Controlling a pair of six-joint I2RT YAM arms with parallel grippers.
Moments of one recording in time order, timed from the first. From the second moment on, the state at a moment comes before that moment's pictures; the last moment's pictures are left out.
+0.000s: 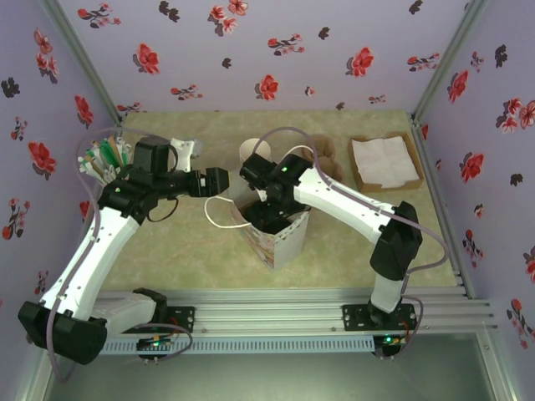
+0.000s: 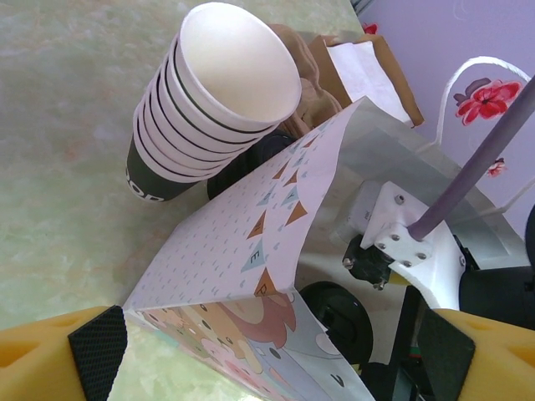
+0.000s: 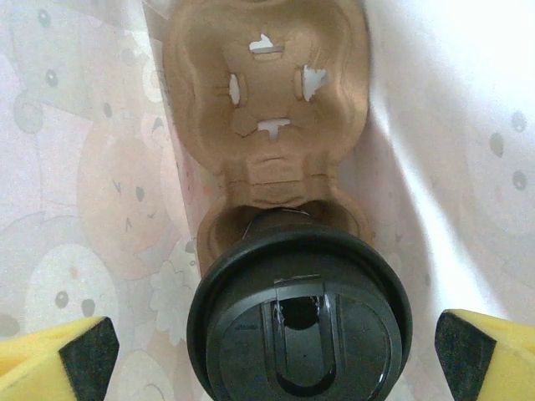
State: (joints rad) left arm -0.38 1.11 1.19 -0.74 0.45 -0.37; right arm 0.94 1.80 1.71 -1.29 -0.02 0.40
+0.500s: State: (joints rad) left arm -0.38 1.11 1.19 -0.73 0.45 -0.38; right arm 0.94 1.75 1.74 -1.32 -0.01 0.41
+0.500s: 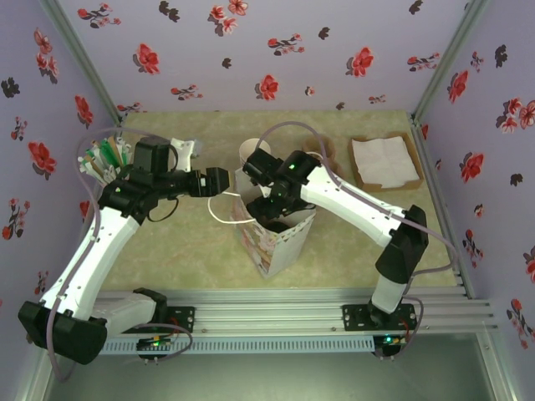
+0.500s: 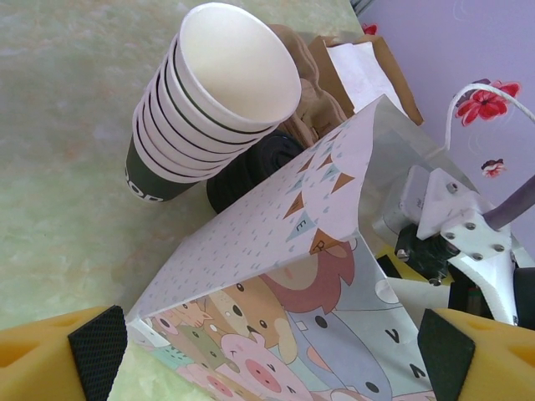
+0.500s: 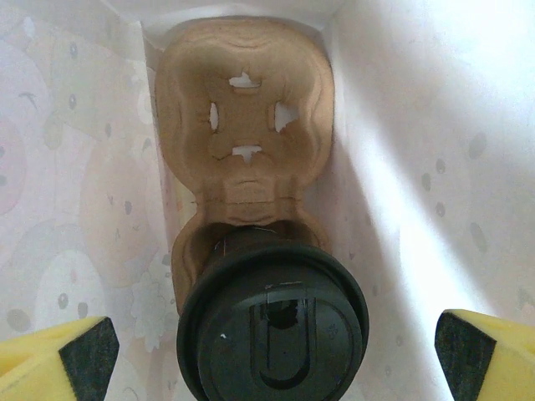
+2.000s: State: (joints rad) left arm -0.38 1.09 1.15 -0.72 0.44 -0.38; right arm 0.95 1.61 1.76 -1.29 0.01 0.45
